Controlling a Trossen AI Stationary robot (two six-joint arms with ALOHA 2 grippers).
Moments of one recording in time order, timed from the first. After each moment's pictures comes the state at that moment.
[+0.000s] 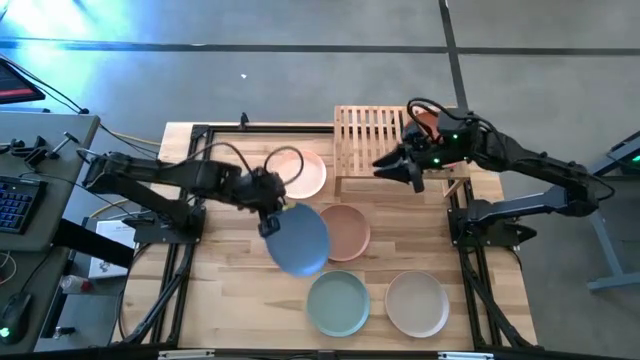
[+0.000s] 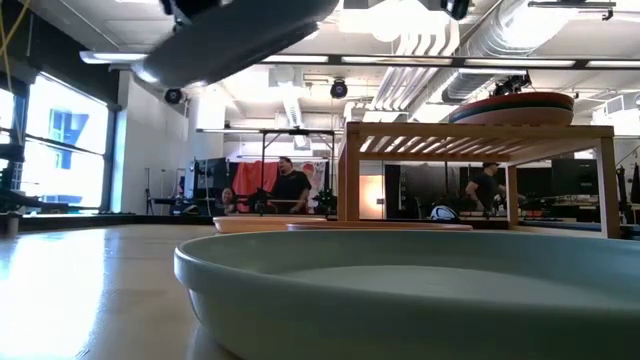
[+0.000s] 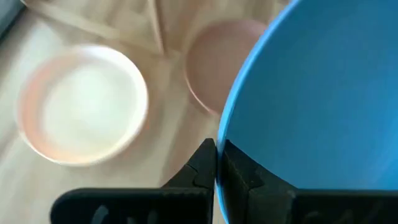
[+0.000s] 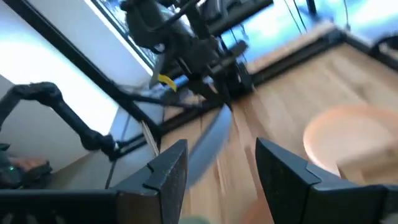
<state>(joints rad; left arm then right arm) -0.08 1.30 1.23 -0.88 -0.20 -0.38 -0.27 1.04 1.19 -0.44 -0.39 0.45</state>
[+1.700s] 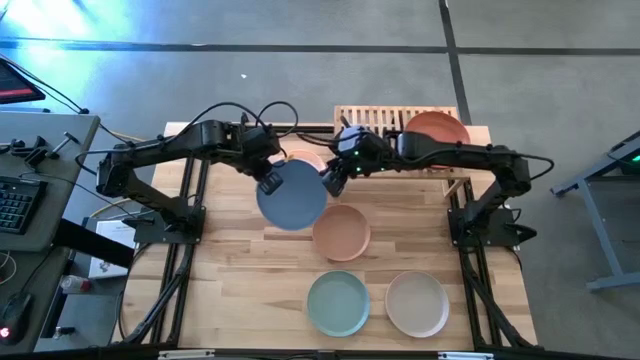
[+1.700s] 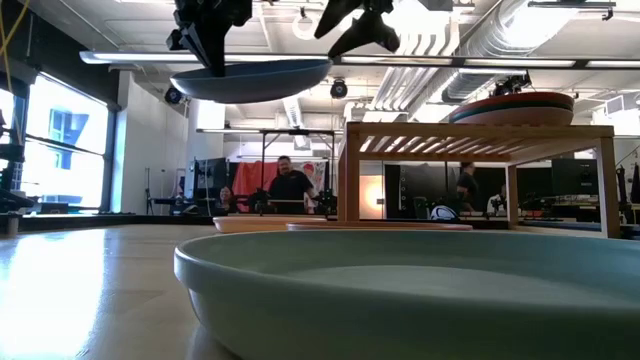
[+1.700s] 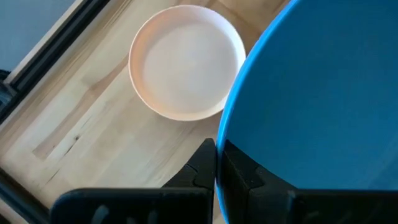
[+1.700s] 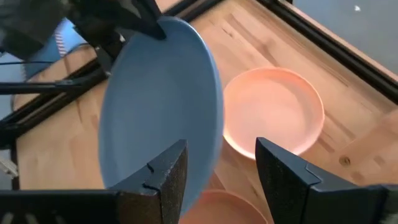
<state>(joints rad) 0.22 1.41 1.48 -1.25 -0.19 -0.43 -0.11 1.65 1.66 -0.73 0.10 0.47</state>
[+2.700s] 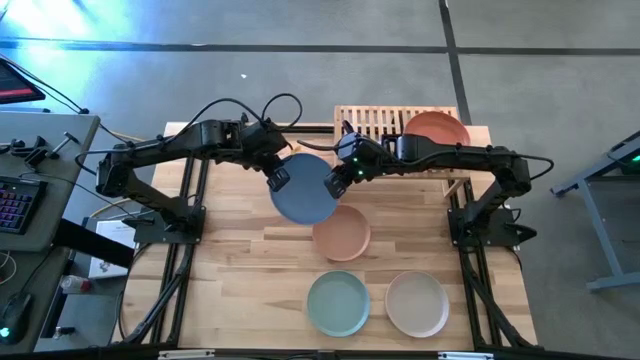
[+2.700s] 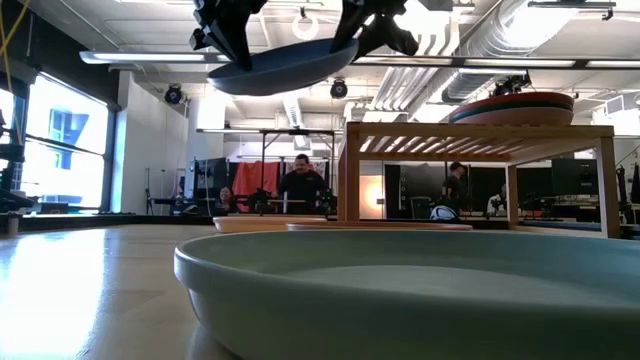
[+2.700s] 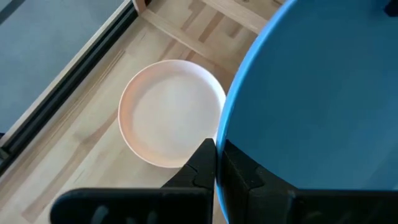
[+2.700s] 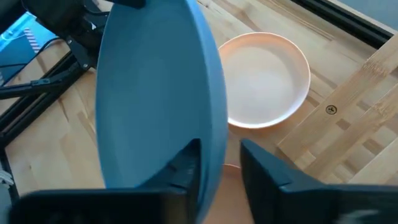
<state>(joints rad) 0.22 1.41 1.48 -1.08 -0.20 -0.32 -0.10 1.65 1.65 -0.84 0.14 0.63</state>
